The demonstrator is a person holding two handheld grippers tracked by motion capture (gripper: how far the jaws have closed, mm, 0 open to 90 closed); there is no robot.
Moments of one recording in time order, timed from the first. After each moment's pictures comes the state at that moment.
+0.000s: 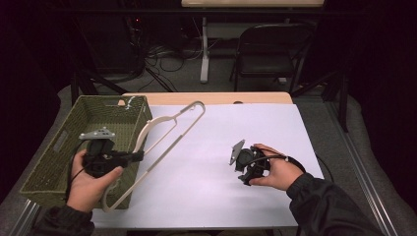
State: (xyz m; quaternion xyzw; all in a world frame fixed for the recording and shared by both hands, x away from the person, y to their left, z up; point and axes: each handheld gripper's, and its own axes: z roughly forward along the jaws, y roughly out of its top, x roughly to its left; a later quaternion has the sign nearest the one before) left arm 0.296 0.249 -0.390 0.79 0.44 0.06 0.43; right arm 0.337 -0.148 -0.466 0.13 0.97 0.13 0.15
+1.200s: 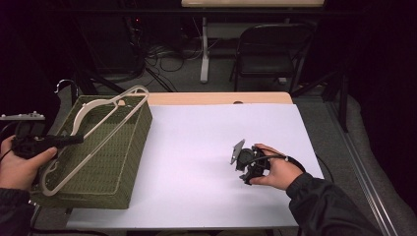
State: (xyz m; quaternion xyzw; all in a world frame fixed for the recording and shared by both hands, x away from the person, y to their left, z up) left arm 0.336 0.407 -0.383 0.76 0.49 0.09 0.42; right arm 0.342 -0.150 -0.474 0.14 0.97 0.12 0.15
